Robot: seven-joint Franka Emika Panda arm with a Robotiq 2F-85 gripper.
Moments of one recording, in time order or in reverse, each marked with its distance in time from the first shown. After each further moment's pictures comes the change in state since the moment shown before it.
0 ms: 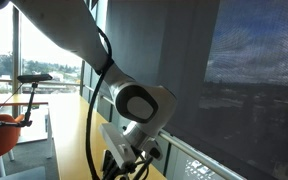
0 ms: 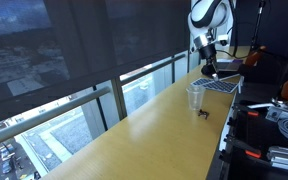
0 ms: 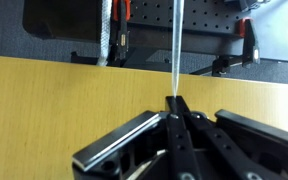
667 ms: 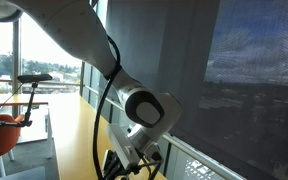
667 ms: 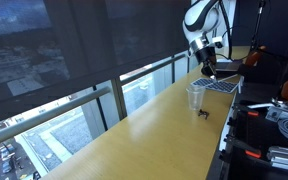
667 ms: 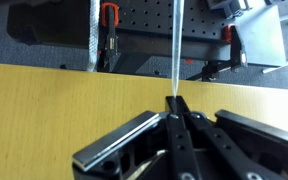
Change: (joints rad) arm -0.008 0.090 0.014 0.104 0.022 -0.108 0.011
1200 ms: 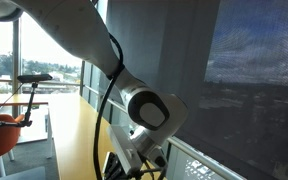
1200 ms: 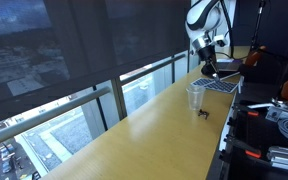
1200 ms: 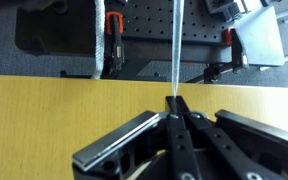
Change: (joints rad) arm -0.039 0.000 -0.002 0.012 0.000 -0.028 0.001
